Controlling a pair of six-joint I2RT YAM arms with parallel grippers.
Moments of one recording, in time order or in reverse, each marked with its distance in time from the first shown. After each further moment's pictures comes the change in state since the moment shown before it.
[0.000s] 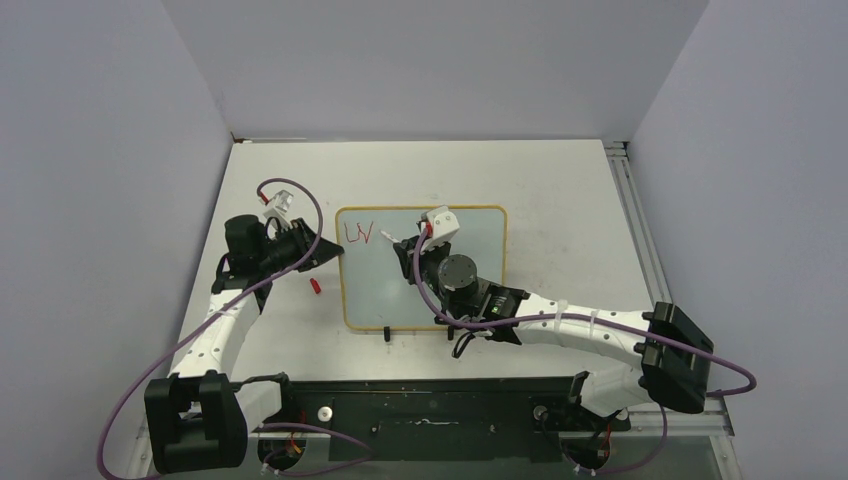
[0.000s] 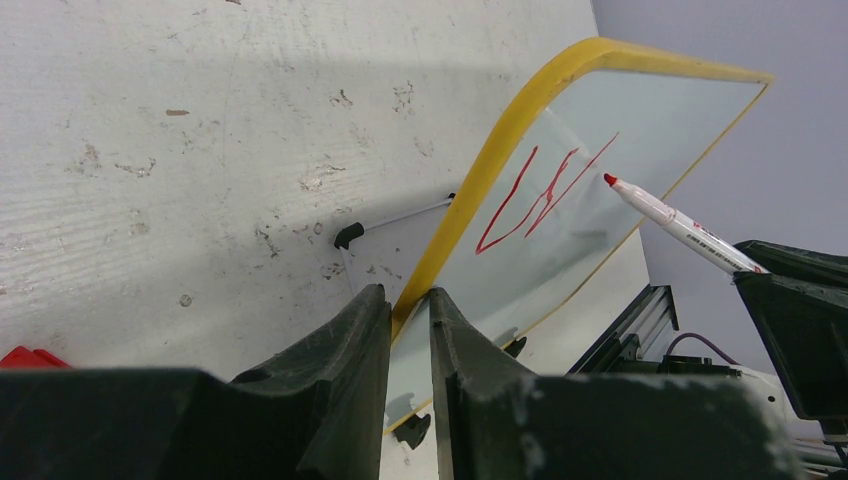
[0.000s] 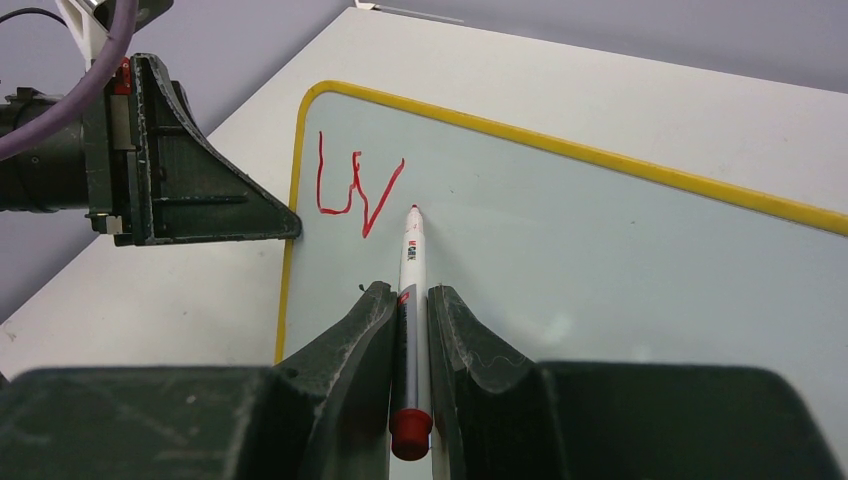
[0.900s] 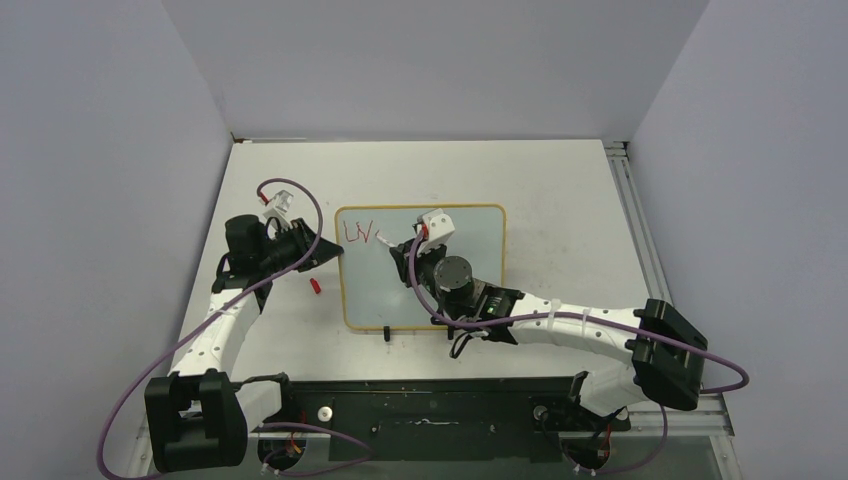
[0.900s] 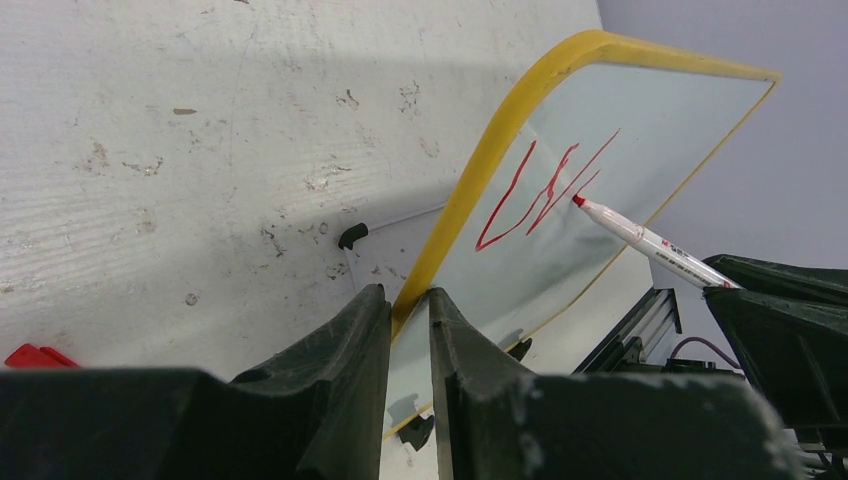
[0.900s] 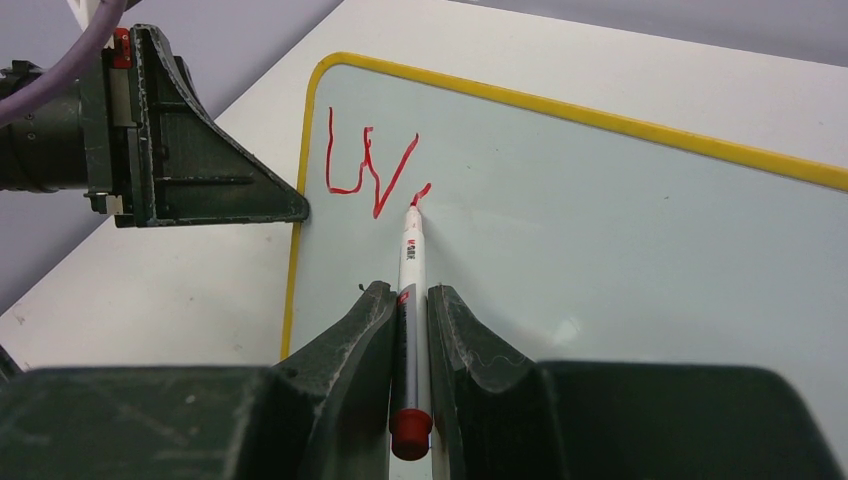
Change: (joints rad) left arm 0.000 0.006 0.000 -0.001 -0.008 0.001; right arm -0.006 0.032 -0.005 0.018 -0.026 0.018
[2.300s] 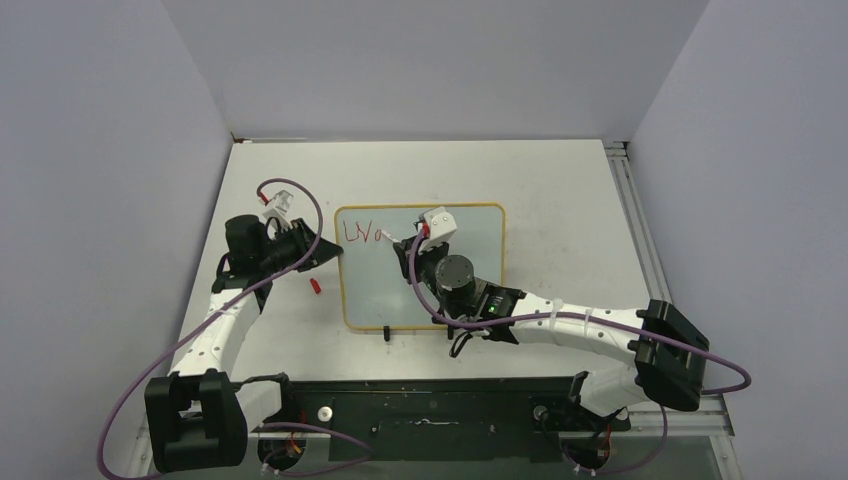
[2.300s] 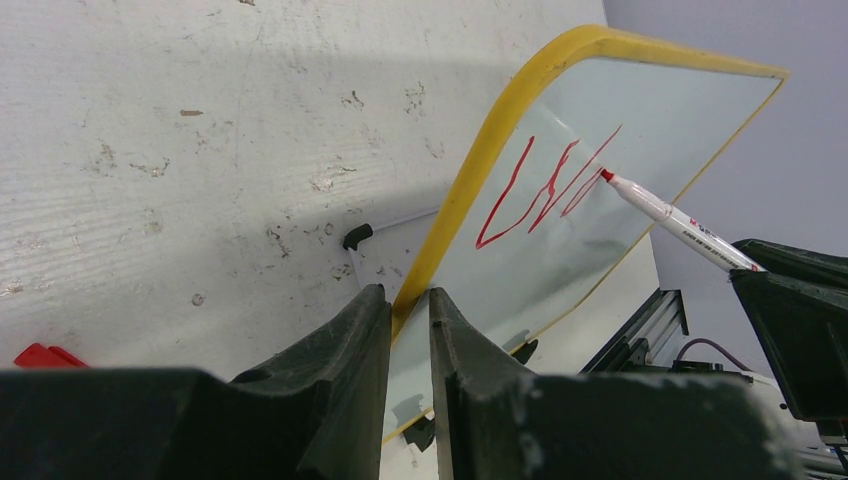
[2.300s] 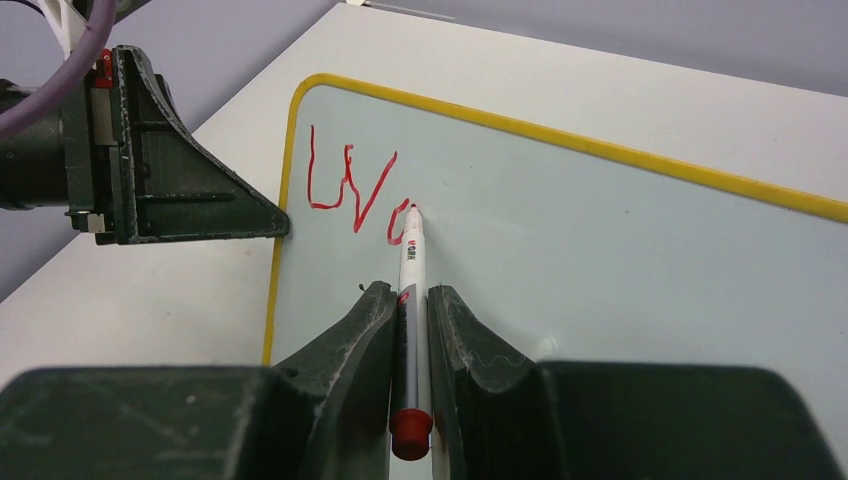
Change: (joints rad) left arm 0.000 0.000 0.000 -0.002 -0.010 0.010; right arm 0.001 -0.009 0.000 0.002 0.035 -0.035
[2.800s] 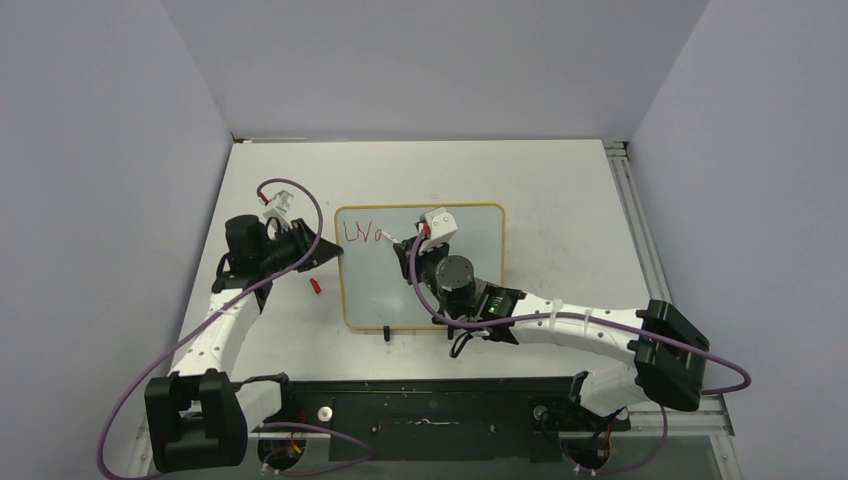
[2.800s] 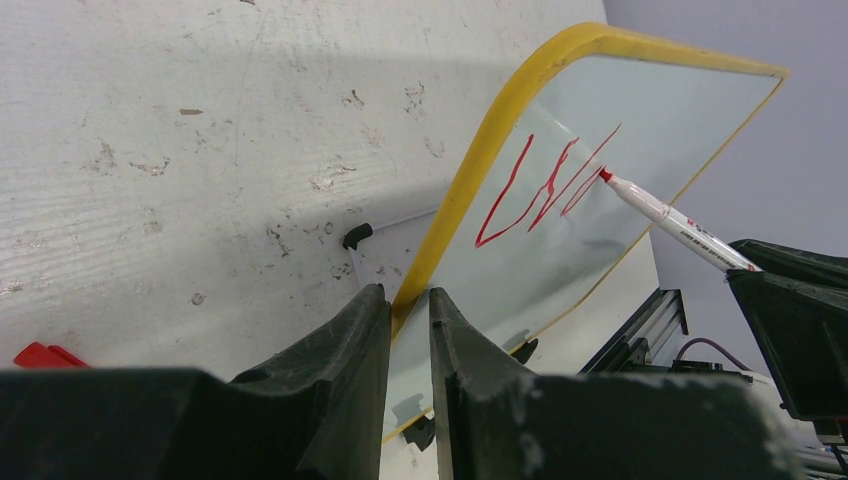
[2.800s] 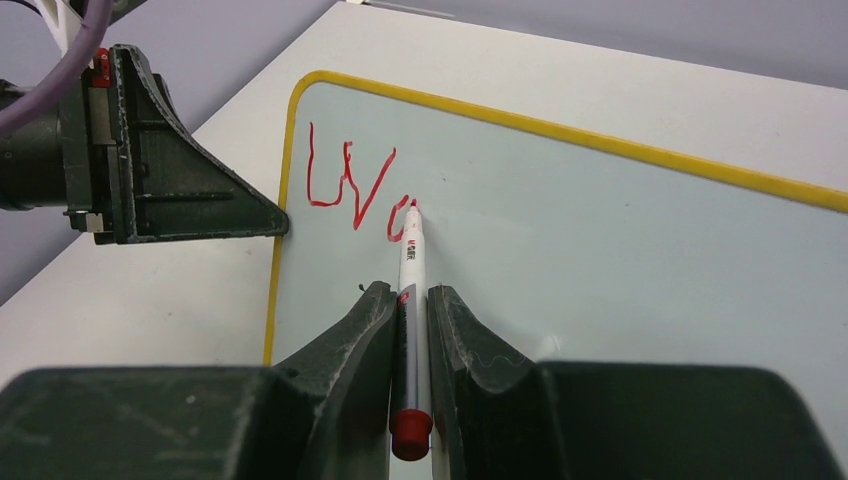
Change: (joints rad) left arm 0.000 0.000 0.000 -0.002 0.003 0.000; right arm -0.002 0.000 0.003 0.001 0.005 0.006
